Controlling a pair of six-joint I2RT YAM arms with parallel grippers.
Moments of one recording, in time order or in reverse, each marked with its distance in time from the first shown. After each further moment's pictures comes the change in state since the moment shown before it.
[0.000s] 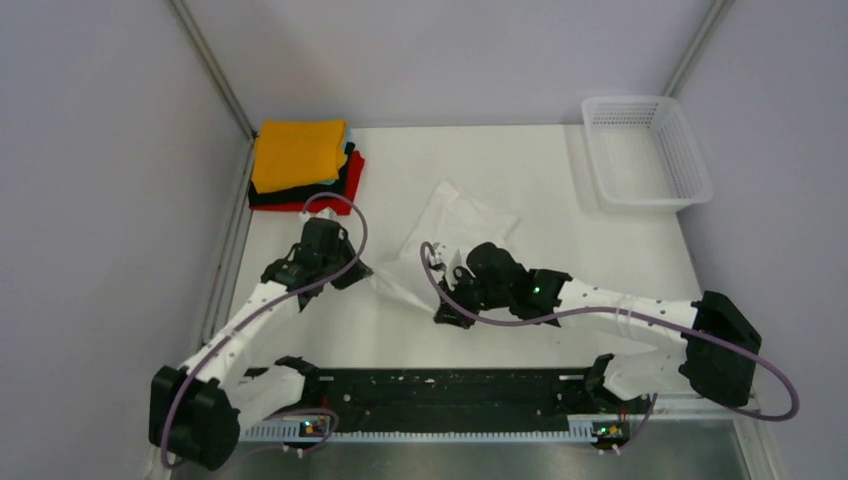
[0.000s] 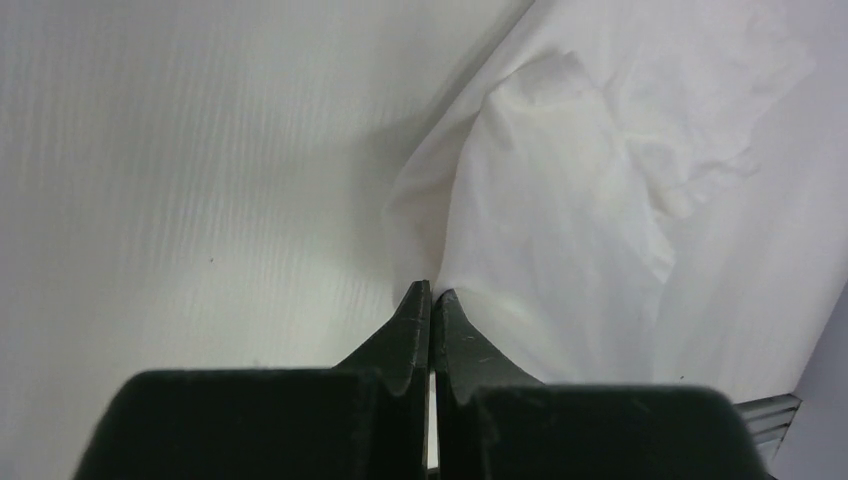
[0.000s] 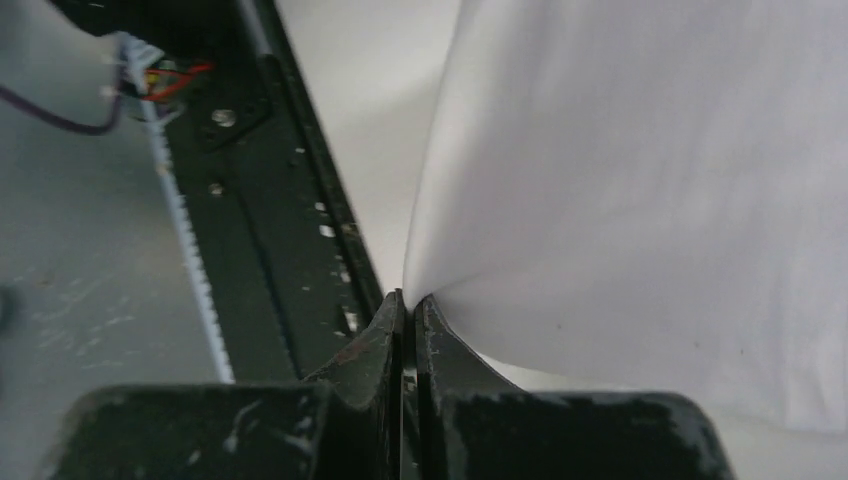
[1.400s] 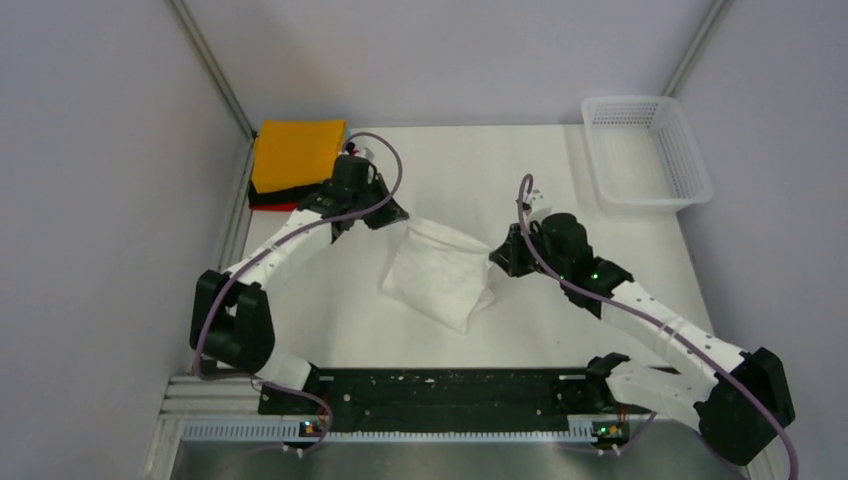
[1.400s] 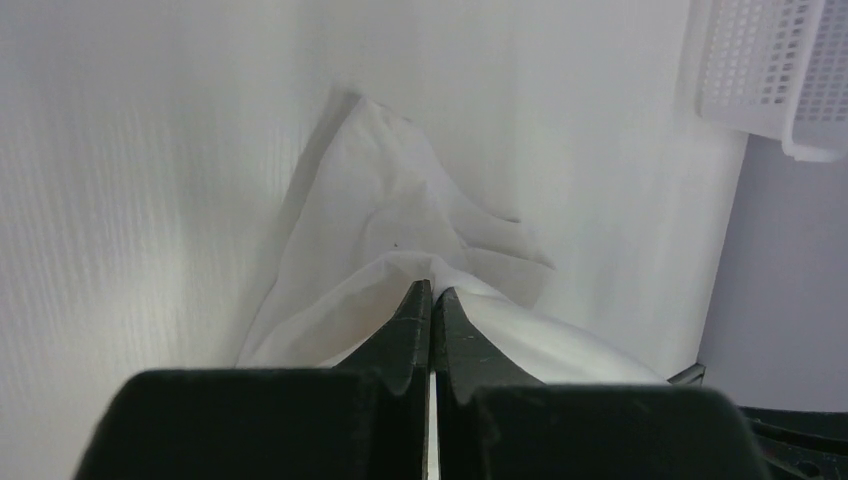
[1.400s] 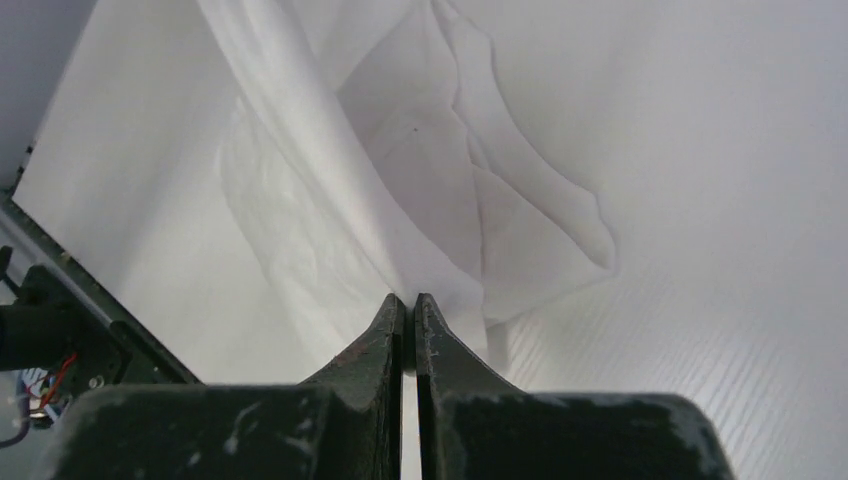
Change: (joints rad) left arm -0.021 0.359 0.409 0.119 0.145 0.027; right arm -0.438 -0.296 -0.123 0.035 0.089 0.217
